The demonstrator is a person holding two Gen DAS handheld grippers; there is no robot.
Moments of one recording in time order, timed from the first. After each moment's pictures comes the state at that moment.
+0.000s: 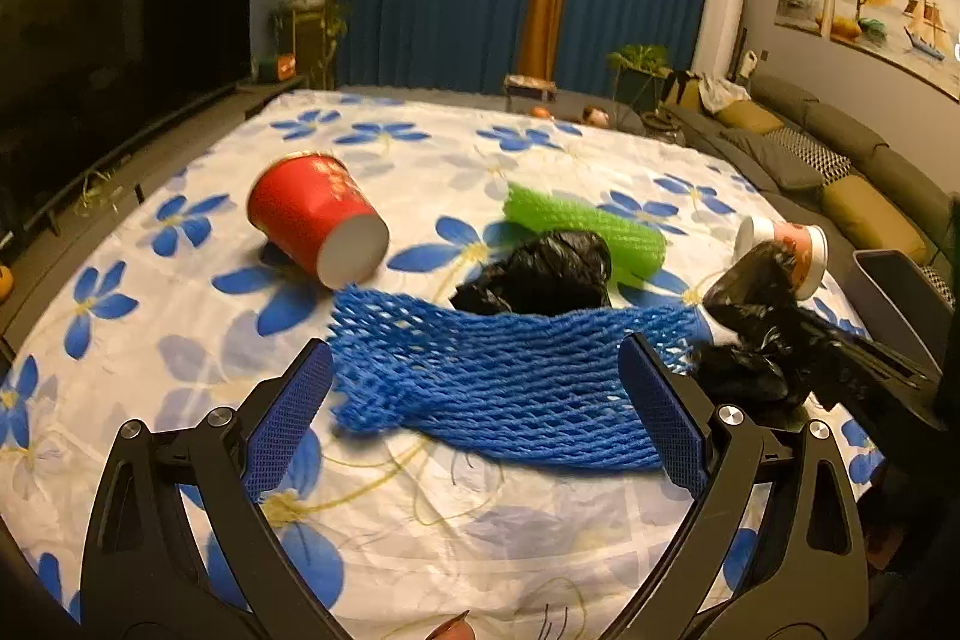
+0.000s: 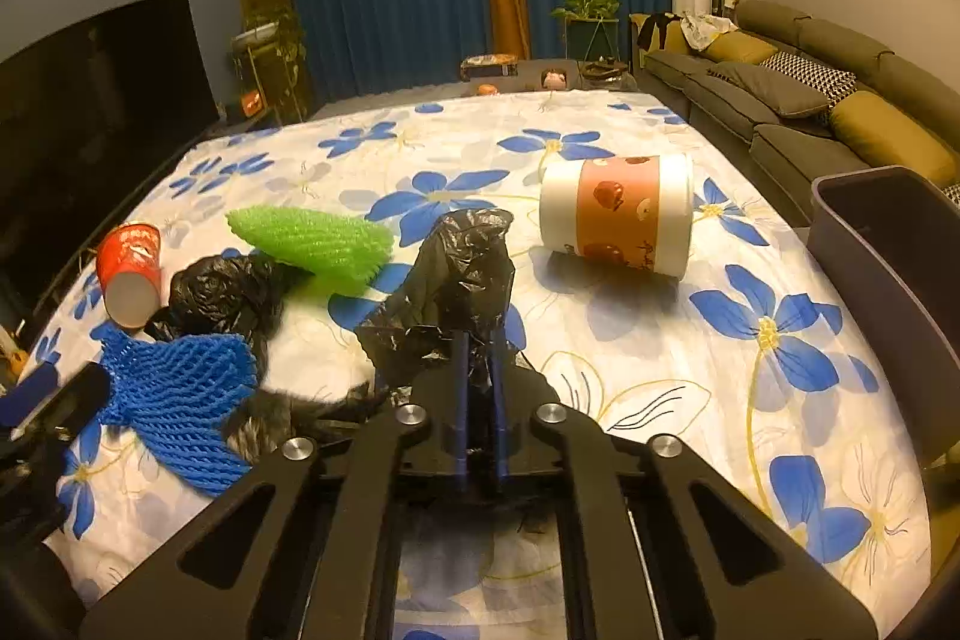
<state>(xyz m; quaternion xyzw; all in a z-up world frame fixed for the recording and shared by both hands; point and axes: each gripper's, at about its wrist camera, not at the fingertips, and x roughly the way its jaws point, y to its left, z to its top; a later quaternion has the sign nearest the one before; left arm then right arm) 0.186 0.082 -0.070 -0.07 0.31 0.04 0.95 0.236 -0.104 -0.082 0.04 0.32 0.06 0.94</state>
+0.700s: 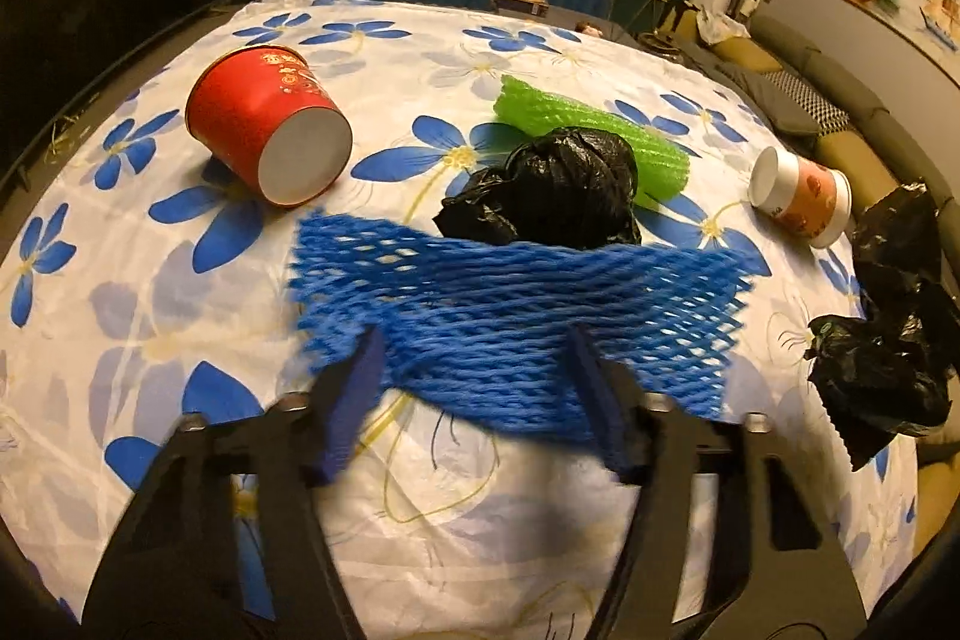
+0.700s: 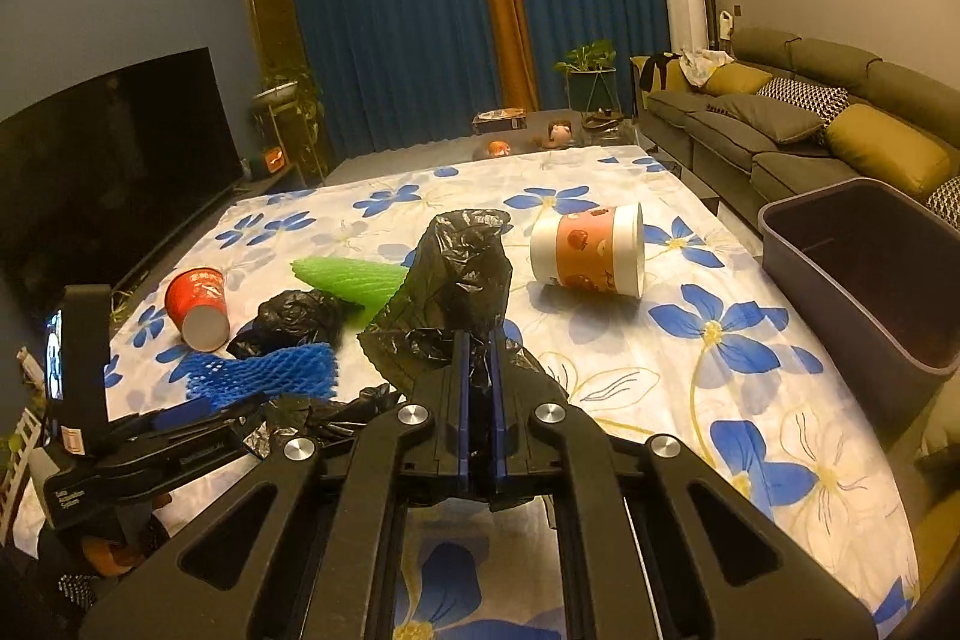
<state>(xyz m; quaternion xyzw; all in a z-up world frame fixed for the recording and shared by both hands) 0.215 0.086 -0.102 -0.08 0.41 0.01 0.91 0.174 -0.123 -0.044 0.07 0.27 0.08 0.96</state>
